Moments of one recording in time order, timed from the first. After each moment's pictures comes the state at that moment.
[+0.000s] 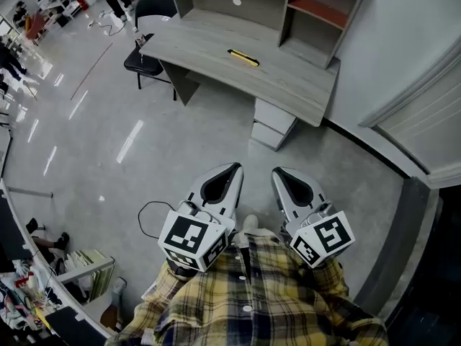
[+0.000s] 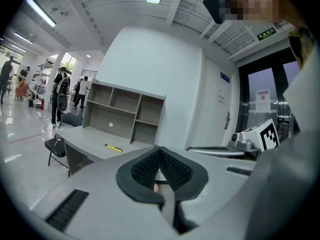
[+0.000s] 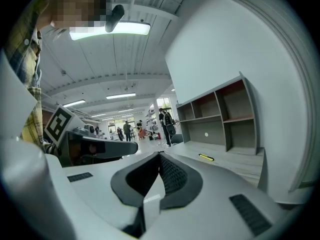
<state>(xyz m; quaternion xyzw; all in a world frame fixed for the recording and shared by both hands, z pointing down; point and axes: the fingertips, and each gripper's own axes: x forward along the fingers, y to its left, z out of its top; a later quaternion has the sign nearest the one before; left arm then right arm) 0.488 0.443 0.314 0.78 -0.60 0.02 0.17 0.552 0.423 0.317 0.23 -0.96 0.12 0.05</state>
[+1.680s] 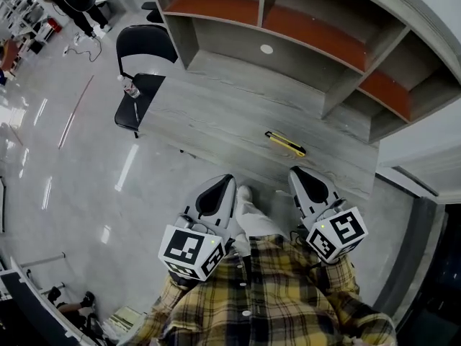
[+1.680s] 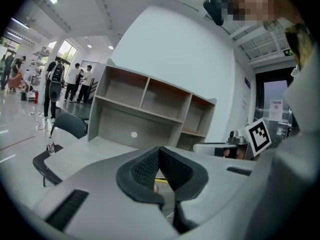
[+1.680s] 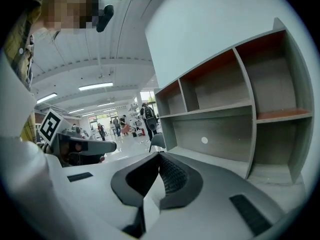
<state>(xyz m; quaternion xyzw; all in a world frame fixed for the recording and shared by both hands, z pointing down) 0.130 0.100 0.358 0.78 -0.59 0.03 0.21 0.241 0.049 0.362 0.30 -0.94 0.15 0.09</state>
